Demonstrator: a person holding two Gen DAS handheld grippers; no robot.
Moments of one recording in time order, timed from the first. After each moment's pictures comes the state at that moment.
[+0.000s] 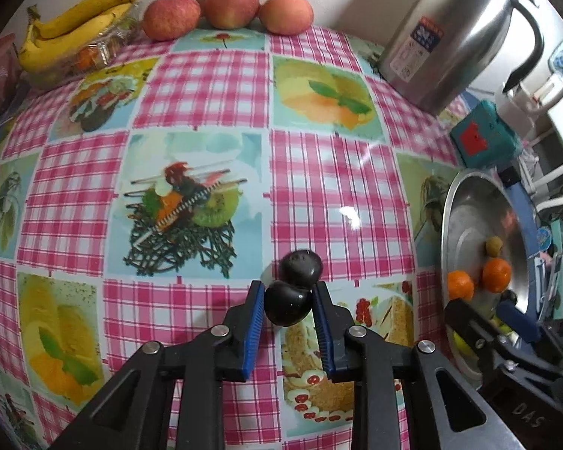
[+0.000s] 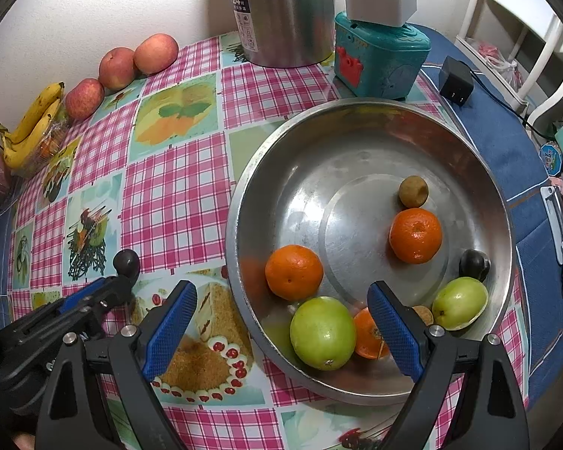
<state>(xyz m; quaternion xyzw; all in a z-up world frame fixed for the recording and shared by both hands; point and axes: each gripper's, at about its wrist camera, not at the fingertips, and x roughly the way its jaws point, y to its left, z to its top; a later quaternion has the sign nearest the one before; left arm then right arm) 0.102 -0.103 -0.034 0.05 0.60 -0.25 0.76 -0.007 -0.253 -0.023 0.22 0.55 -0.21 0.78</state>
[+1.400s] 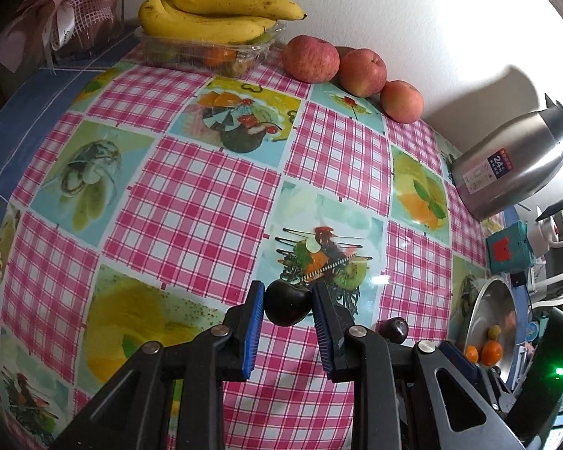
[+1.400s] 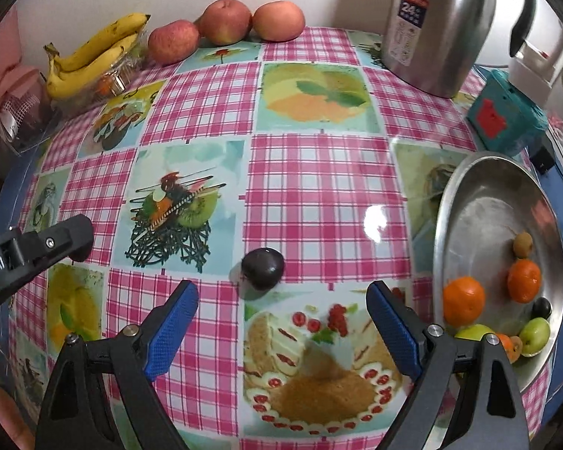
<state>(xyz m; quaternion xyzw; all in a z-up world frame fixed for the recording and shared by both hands) 0.151 0.001 -0.011 -0.07 0.58 -0.16 0.79 0.071 -0.152 -0.036 0.14 0.56 -0.13 0.80</state>
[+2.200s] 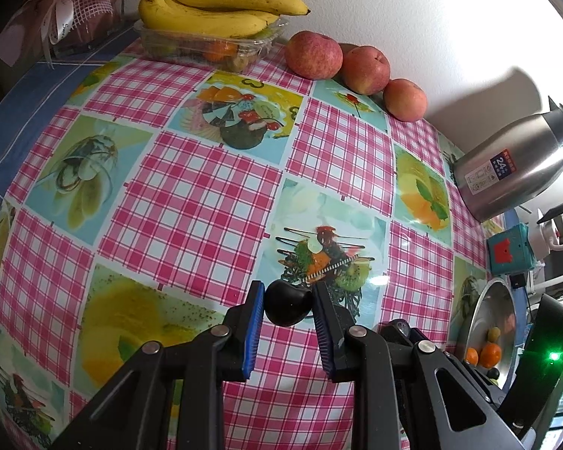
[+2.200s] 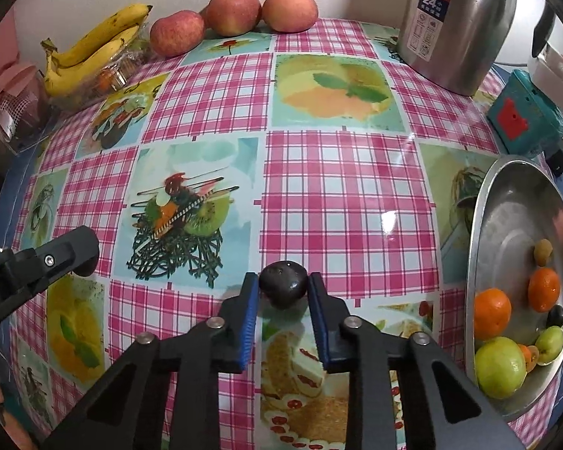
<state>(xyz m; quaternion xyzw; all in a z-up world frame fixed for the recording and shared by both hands) 0.153 0.002 -0.016 -0.07 0.59 -0.16 0.79 0.088 -0.149 -0.051 0.15 0.57 -0.12 0.80</state>
